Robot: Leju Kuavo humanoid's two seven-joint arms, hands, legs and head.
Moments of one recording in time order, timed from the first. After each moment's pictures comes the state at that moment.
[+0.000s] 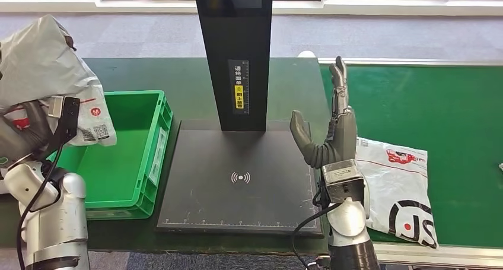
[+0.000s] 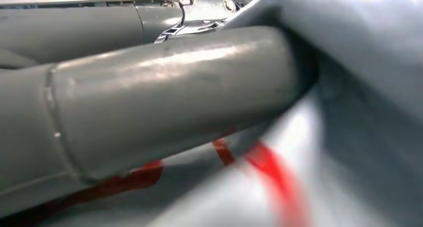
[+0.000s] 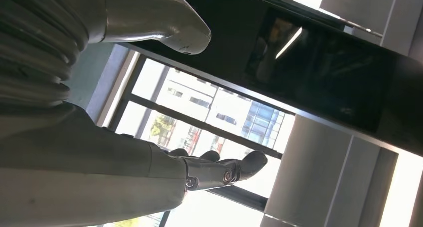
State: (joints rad) left arm -0.41 0.00 0.45 -1.34 -1.55 0.70 0.18; right arm -0.21 0.24 0.24 -1.70 0.46 -0.18 -0.52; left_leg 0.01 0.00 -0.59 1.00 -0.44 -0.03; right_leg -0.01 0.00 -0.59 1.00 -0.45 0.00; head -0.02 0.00
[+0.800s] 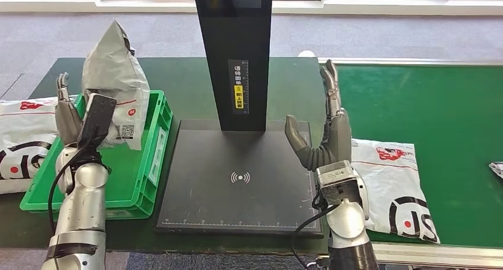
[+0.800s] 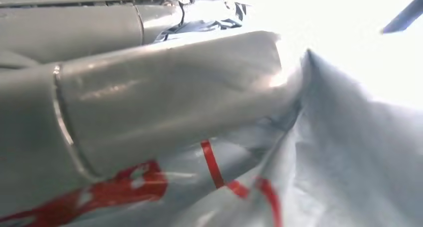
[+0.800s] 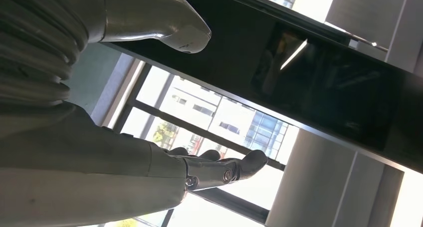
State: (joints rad) left arm -0.48 -0.04 0.34 -1.14 -0.92 0.29 -0.14; right arm -0.20 0.24 0.24 -1.70 0.48 -0.14 -0.51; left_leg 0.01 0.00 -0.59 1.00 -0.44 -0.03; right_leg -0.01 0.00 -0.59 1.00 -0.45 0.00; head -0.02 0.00
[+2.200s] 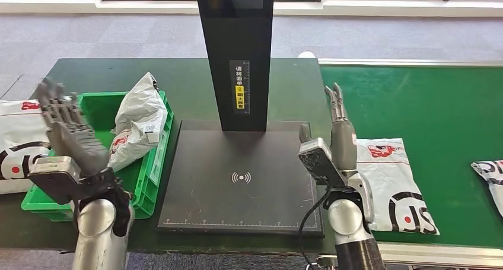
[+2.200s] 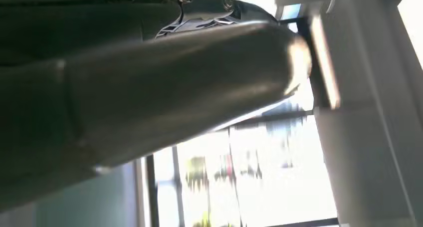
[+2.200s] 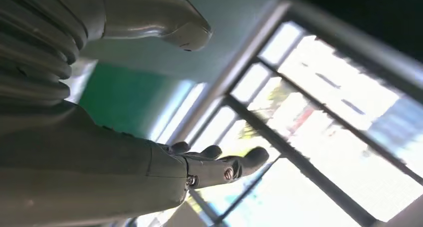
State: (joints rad) left arm -0.17 -0.15 0.03 -1.62 -0.16 0.23 -0.58; right arm -0.20 0.17 0.12 -1.53 0.81 -0.26 -0.26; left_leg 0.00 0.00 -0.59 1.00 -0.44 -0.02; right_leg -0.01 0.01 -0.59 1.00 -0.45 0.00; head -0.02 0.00
